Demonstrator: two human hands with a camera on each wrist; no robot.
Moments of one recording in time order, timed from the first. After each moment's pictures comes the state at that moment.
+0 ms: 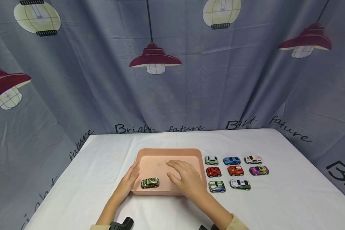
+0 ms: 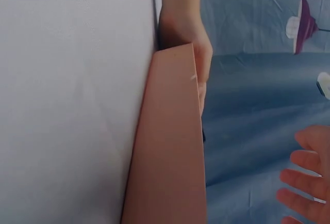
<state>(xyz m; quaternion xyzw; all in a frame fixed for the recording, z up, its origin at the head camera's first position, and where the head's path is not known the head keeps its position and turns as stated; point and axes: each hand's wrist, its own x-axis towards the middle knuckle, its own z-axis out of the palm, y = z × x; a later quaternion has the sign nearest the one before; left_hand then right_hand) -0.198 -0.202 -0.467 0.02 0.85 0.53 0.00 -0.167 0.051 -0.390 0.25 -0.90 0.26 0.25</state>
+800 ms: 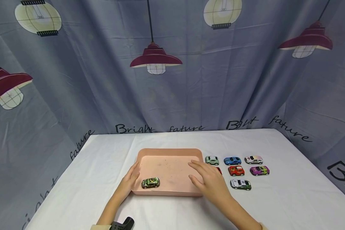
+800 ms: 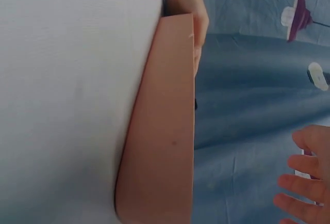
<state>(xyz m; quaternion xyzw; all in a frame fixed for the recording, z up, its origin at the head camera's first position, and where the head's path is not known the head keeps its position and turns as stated) -0.197 -0.202 -0.465 0.03 0.85 0.53 0.01 -0.154 0.109 -0.389 0.22 -0.91 0.21 0.29</state>
